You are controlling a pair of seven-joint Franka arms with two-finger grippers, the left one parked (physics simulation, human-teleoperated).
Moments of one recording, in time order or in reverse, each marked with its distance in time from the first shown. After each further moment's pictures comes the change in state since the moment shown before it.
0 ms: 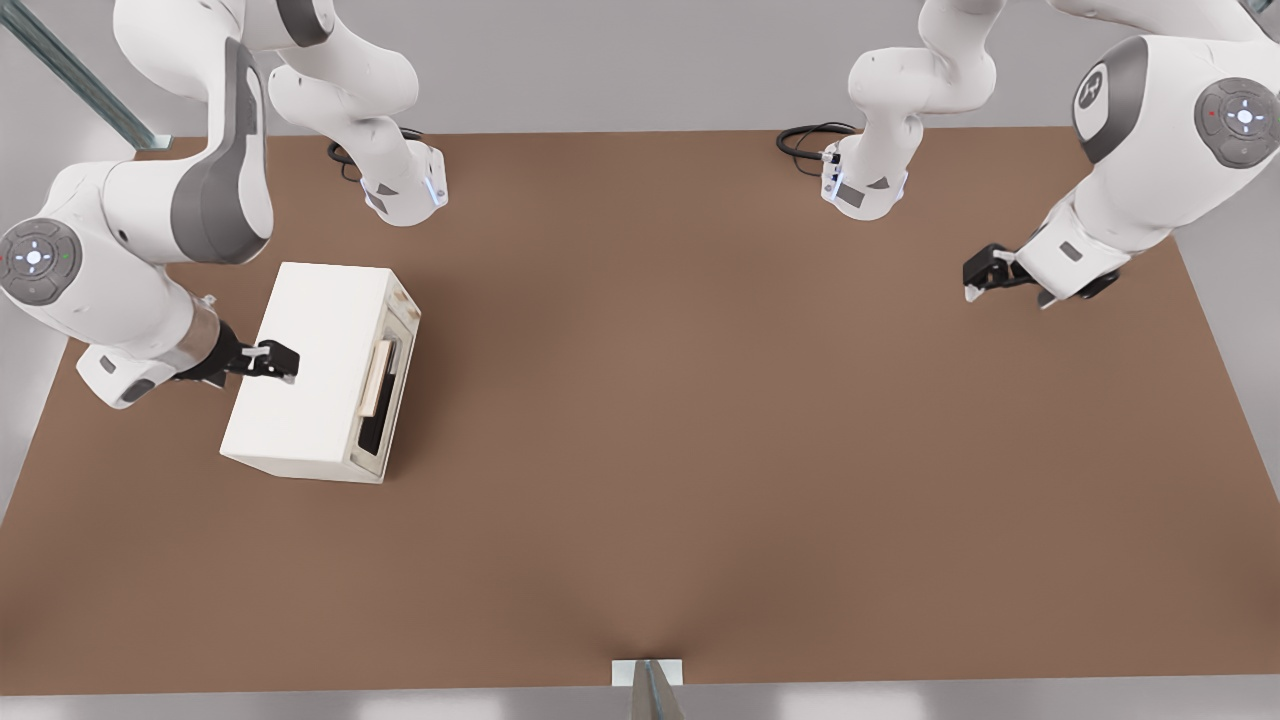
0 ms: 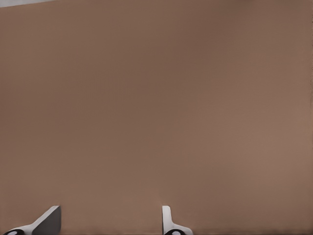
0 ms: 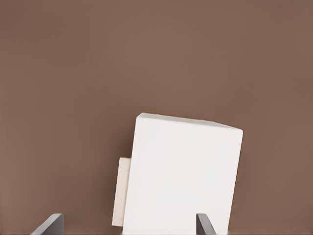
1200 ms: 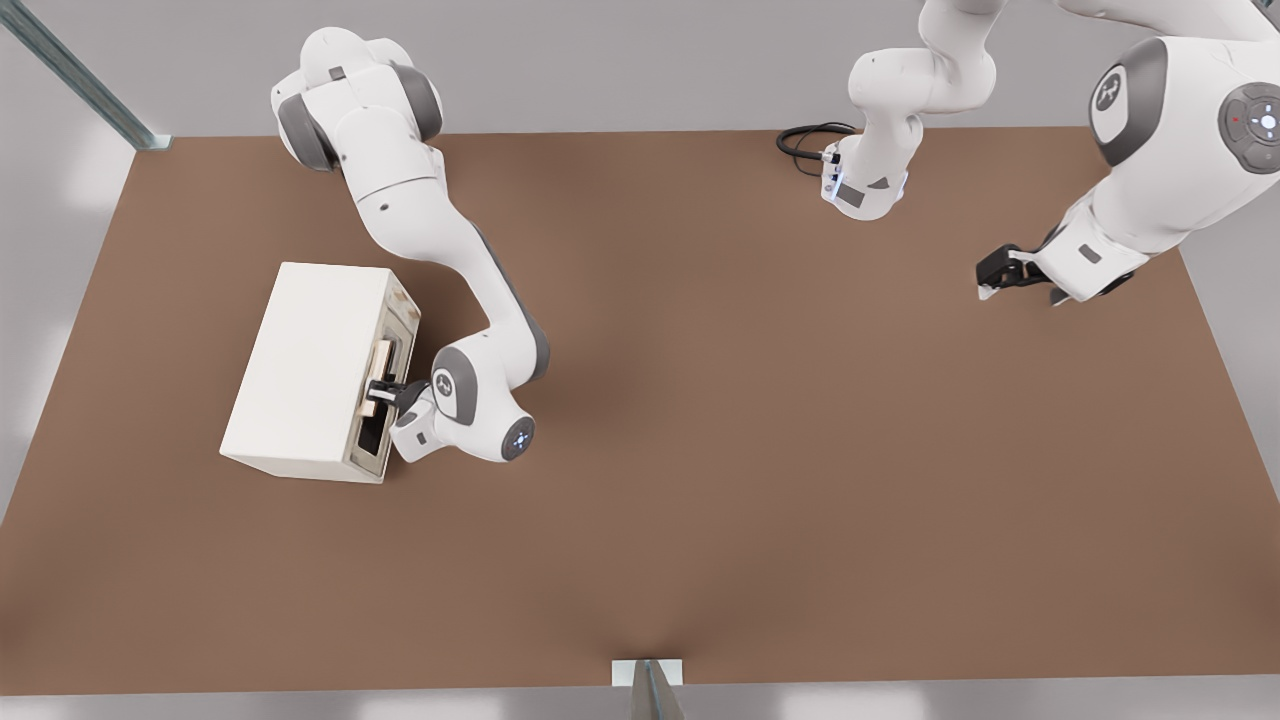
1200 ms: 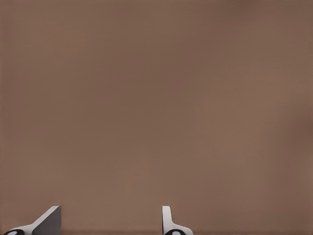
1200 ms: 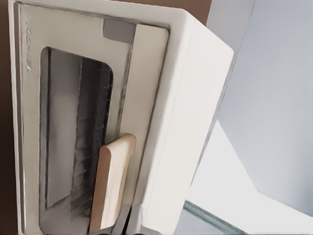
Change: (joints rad) arm 0.404 0.523 -0.021 -0.021 -0.597 -0.336 0.544
